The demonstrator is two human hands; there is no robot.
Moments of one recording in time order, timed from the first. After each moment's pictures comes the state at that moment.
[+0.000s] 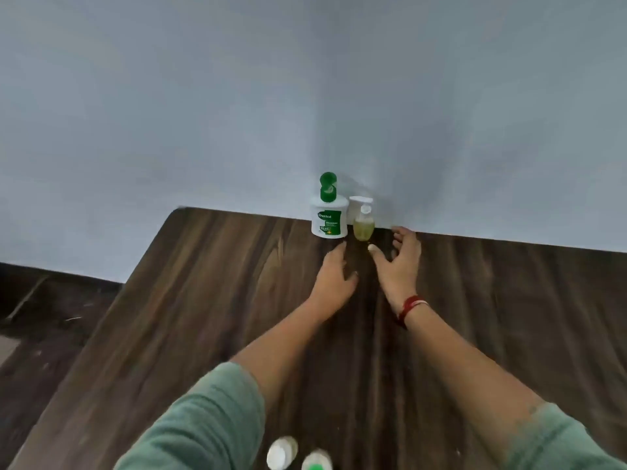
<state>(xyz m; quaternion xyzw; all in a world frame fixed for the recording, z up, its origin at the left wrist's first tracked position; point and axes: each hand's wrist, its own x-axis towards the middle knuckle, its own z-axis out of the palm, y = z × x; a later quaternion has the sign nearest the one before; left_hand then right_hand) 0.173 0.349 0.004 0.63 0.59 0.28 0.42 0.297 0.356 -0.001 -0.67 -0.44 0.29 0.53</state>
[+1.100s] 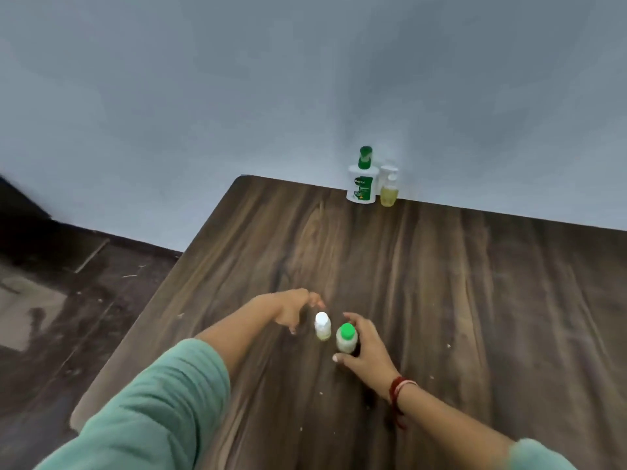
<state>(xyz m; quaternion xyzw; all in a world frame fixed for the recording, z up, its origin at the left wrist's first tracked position) 0.018 0.167 0.036 0.76 0.50 -0.18 0.37 0.224 0.069 -0.021 -0.57 -0.64 0.44 0.26</state>
